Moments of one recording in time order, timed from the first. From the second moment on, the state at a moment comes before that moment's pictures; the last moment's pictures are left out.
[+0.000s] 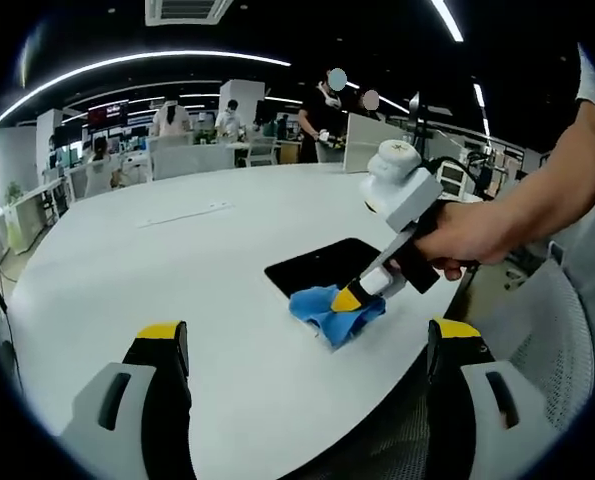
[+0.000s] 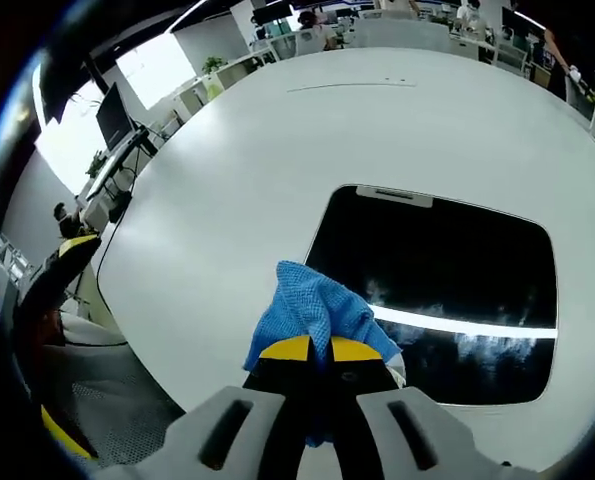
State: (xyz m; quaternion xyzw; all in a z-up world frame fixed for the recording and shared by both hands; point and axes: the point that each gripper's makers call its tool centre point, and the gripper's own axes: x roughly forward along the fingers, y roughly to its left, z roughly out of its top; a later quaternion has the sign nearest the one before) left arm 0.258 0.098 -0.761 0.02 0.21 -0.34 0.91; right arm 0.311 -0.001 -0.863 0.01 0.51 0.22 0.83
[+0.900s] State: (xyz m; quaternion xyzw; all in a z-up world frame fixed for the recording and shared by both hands) left arm 0.259 0.099 -0.758 0.00 0.21 -0.34 0.92; right arm 0.347 -0.004 -0.865 -0.01 0.50 0.22 0.84
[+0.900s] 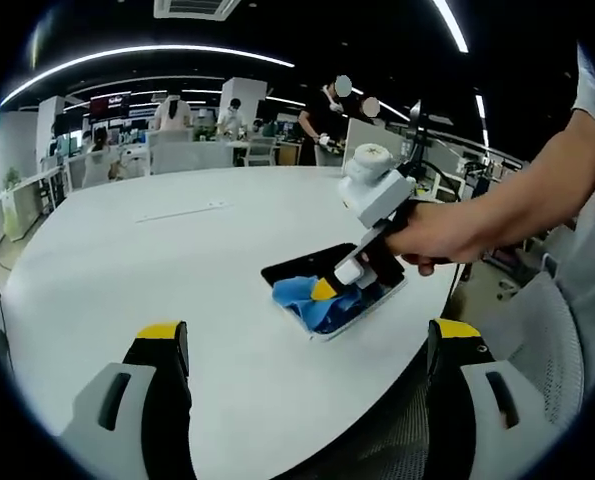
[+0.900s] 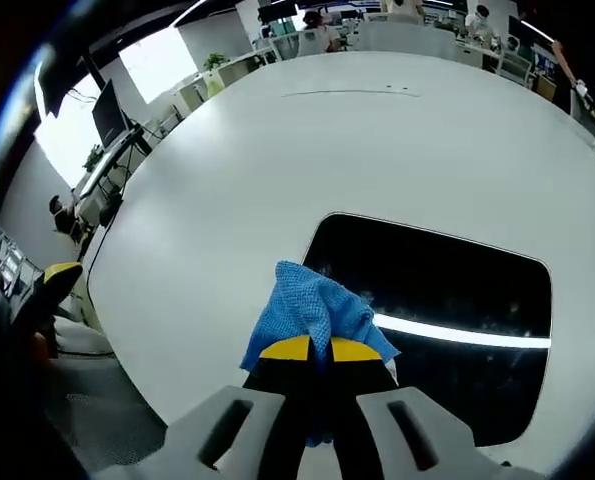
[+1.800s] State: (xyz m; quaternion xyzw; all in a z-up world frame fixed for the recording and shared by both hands) left arm 0.263 0.104 -0.764 0.01 0.22 -0.33 0.92; right arm 0.399 -0.004 -0.864 -0.04 0.49 0.22 0.84
